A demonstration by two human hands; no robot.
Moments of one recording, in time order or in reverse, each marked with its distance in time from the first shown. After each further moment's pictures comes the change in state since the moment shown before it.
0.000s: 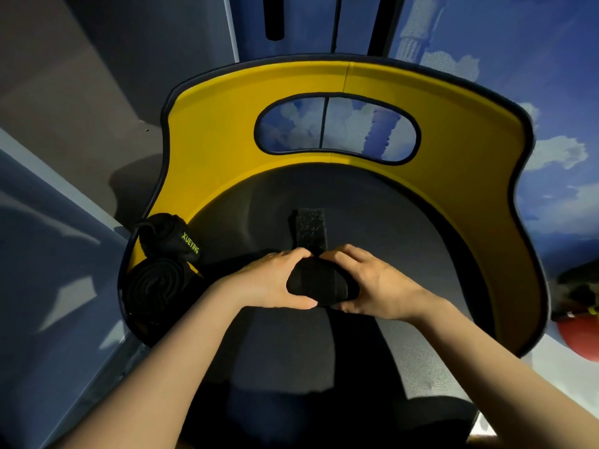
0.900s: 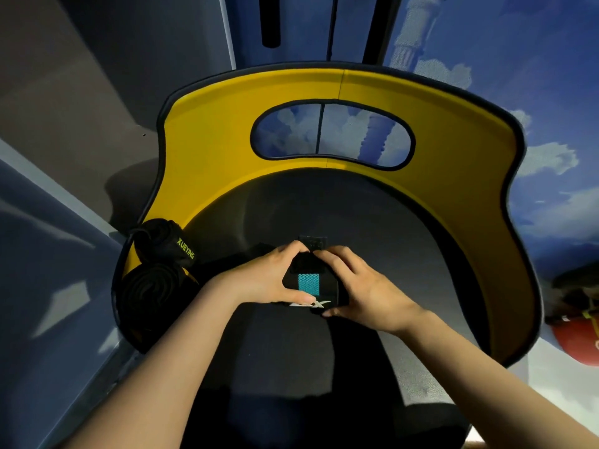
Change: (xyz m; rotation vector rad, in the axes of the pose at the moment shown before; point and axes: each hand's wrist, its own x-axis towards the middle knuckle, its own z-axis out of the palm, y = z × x) left_hand 0.010 -0.001 -0.005 -0.086 0.036 0.045; right_hand -0.003 -0.002 0.012 -0.049 0.090 0.014
